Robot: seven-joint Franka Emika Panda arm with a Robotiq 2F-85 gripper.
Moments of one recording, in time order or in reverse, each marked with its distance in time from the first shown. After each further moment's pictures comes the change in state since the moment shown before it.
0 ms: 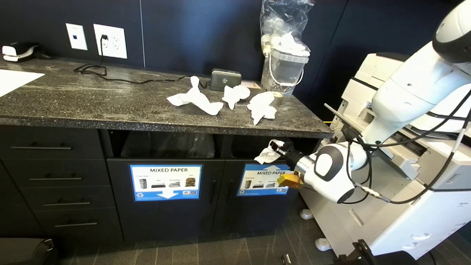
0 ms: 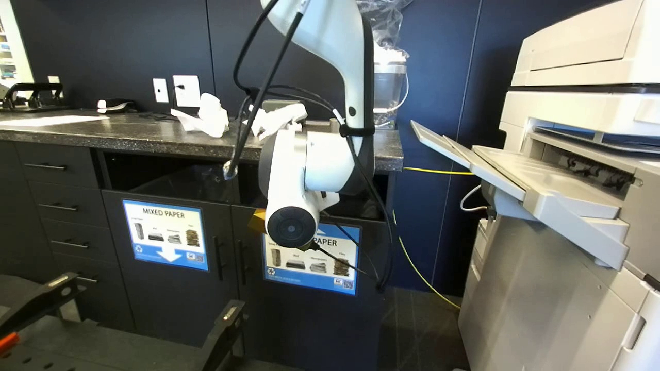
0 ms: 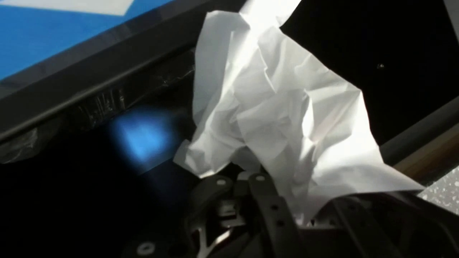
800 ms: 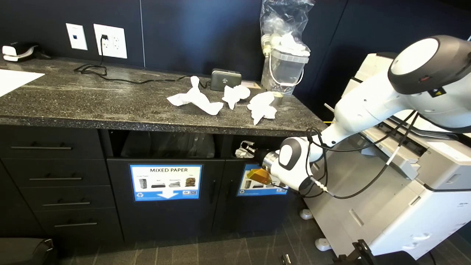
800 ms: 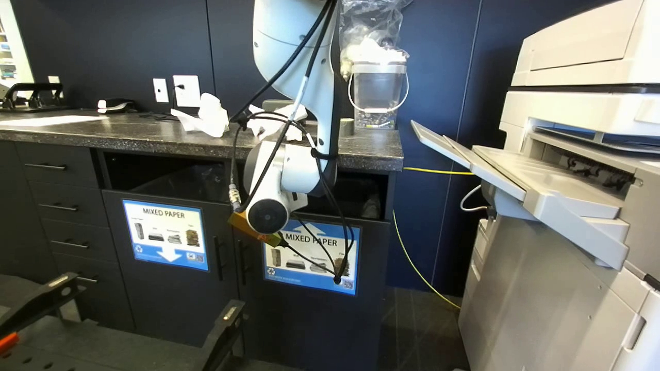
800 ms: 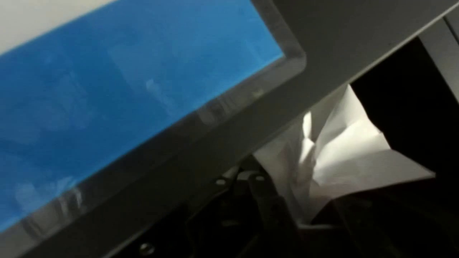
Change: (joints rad) arm 0.049 0.280 0.181 0.384 0.000 0.298 0.000
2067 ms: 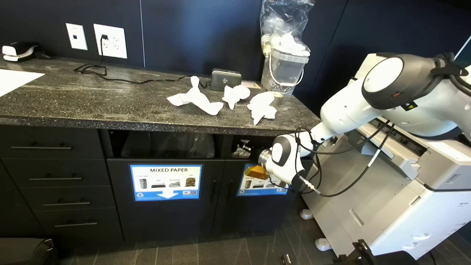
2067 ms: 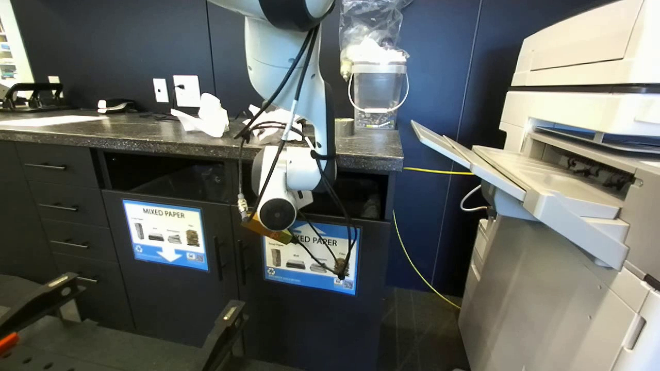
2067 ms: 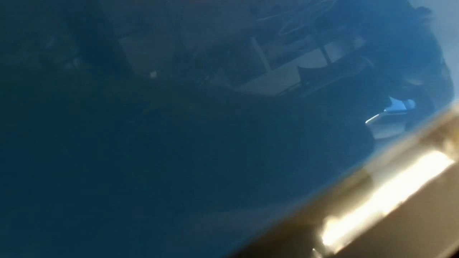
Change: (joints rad) arm 0.120 0.095 -0.077 0.229 0.000 0.078 -0.001
